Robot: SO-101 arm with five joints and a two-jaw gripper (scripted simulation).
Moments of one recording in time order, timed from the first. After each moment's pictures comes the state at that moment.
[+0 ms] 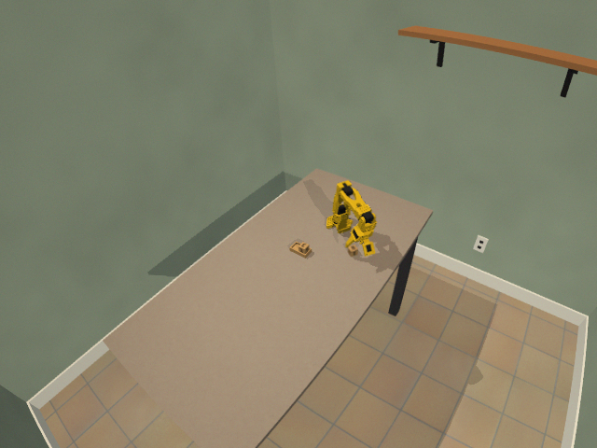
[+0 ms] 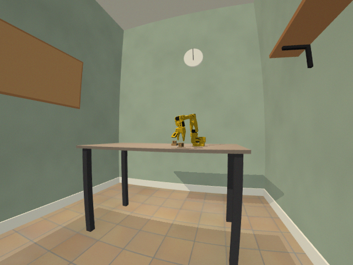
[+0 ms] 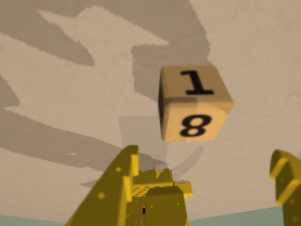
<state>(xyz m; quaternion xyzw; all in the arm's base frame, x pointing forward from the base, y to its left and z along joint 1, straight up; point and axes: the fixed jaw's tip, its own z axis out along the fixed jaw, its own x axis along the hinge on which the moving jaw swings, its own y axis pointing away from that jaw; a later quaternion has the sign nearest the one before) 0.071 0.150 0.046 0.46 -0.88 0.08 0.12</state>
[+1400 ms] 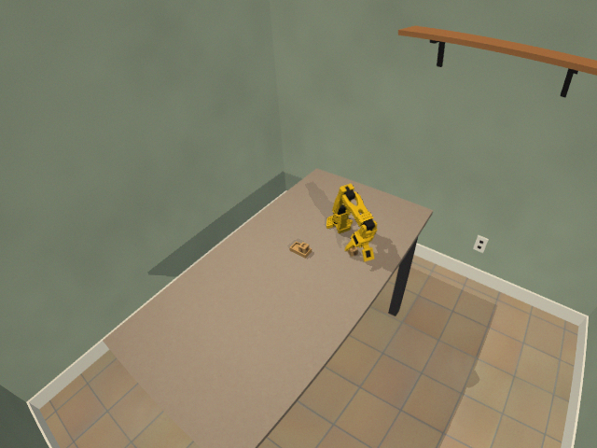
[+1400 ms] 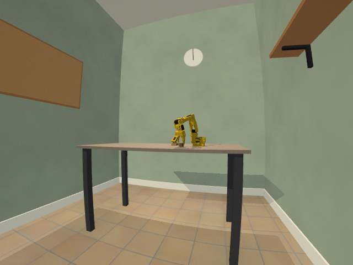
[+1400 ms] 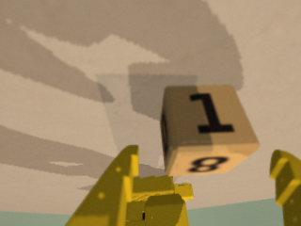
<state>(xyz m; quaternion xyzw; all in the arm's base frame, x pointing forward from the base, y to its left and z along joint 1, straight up) 0.069 0.148 0.025 0.46 -0.87 0.11 0.15</state>
